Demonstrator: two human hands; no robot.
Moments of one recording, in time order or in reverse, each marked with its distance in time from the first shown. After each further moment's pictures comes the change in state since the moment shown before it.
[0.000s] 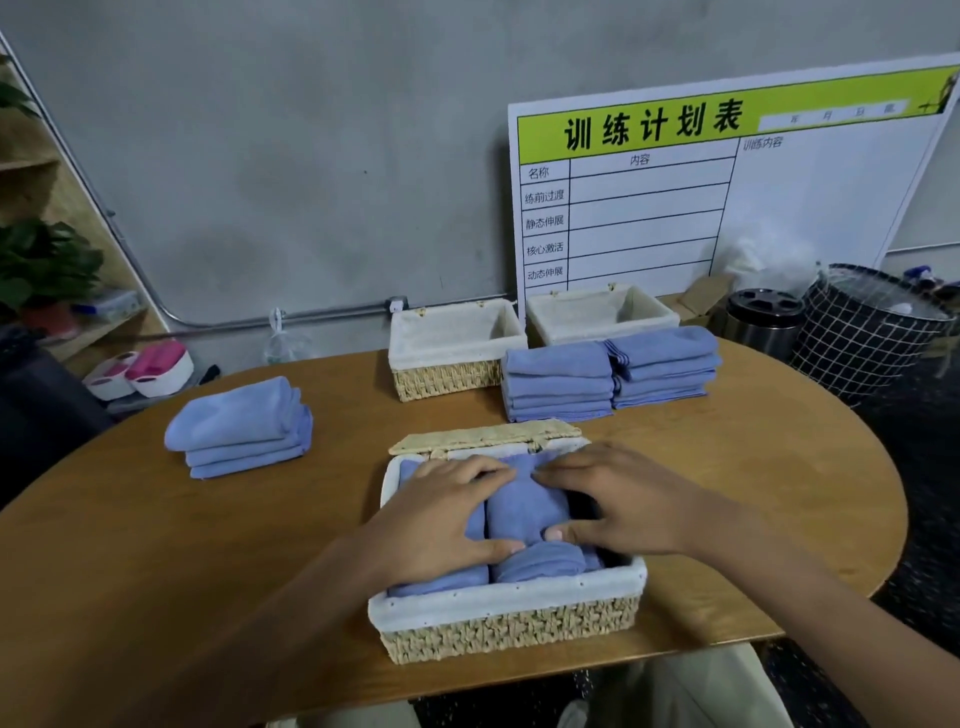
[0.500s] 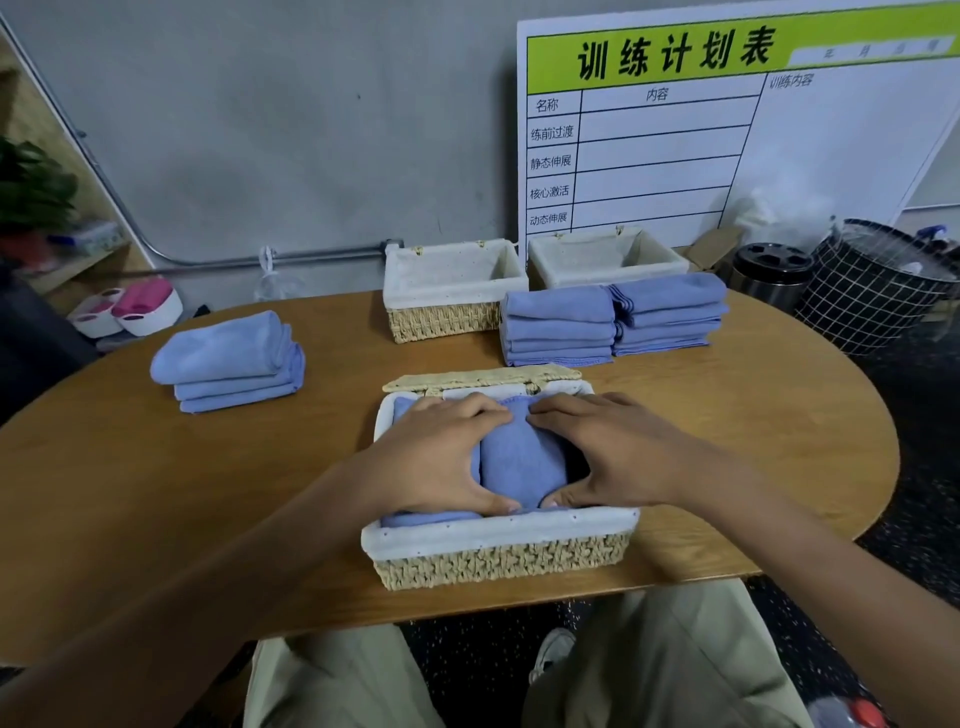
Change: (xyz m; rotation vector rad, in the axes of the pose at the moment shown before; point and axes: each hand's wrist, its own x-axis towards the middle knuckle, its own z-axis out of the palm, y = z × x) left_hand 0.004 0.002 0.001 0.000 -0.055 -0.032; right_hand 0.001 -0.010 0.008 -0.079 -0.046 0.045
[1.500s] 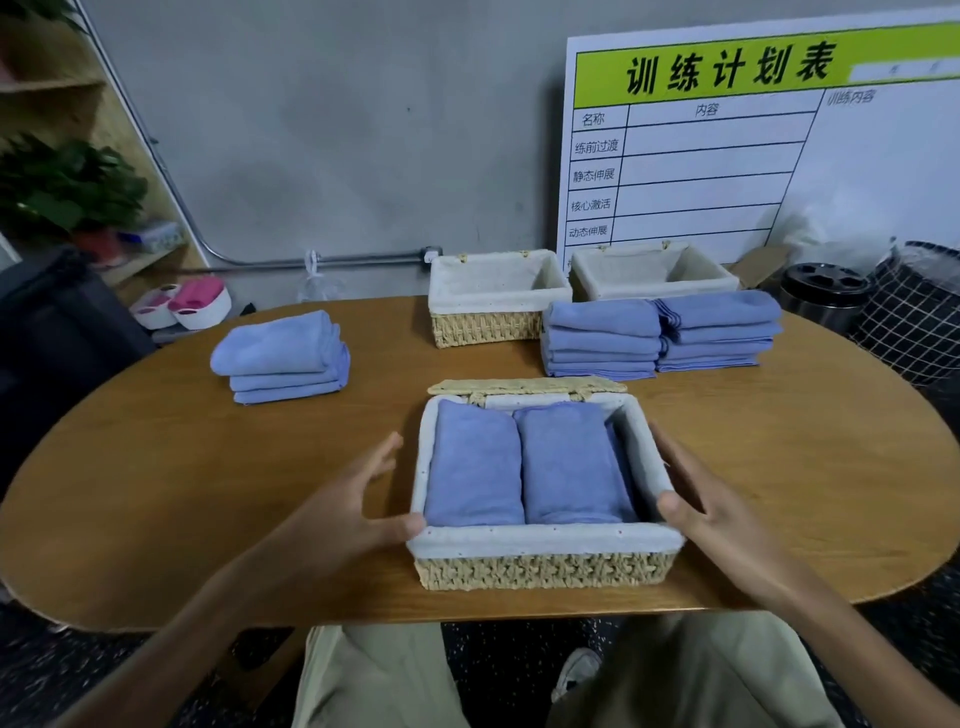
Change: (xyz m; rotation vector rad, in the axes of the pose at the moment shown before) left_hand -0.115 -0.066 0.038 -0.714 0.201 -0.378; right_hand -0.056 -0.003 0.052 1.051 0.357 0.242
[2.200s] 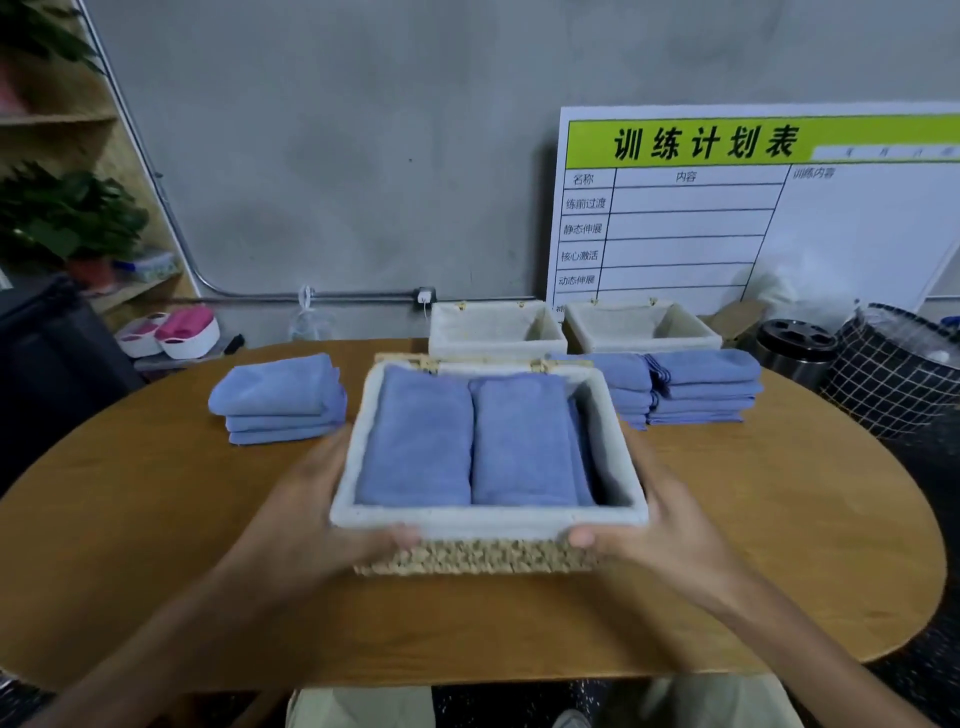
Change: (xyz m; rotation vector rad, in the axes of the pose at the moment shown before) left_hand -0.019 0.061 -0.042 -0.032 0.313 0.319; right_hand 0.030 -0.079 0.019 0.153 -0.018 -0.160
